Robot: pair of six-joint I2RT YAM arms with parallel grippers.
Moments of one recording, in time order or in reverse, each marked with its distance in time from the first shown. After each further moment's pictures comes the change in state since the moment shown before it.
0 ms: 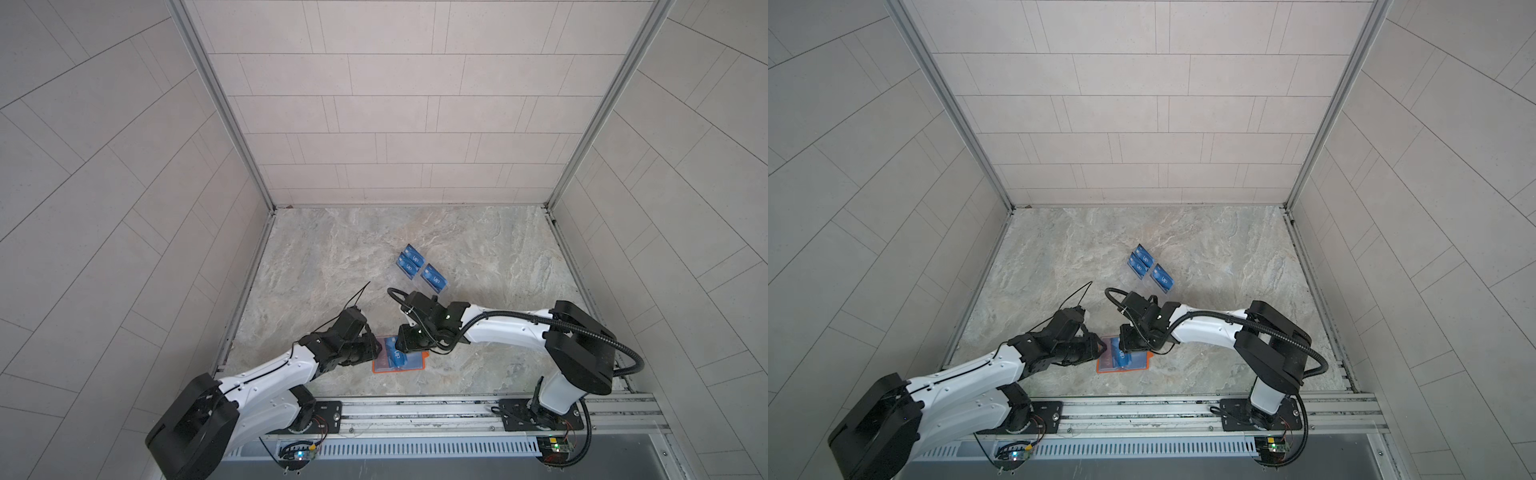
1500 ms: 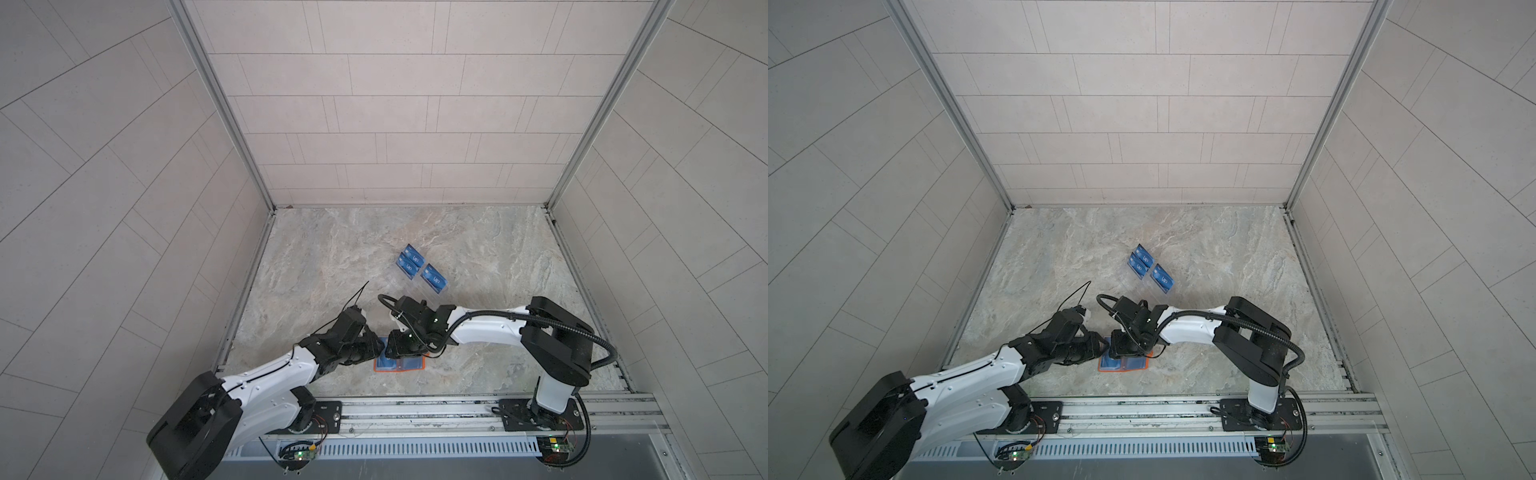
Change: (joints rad) left arm 0.000 -0.001 -0.028 0.077 0.016 -0.025; right arm 0.033 0.105 0.047 0.058 -0.071 0.029
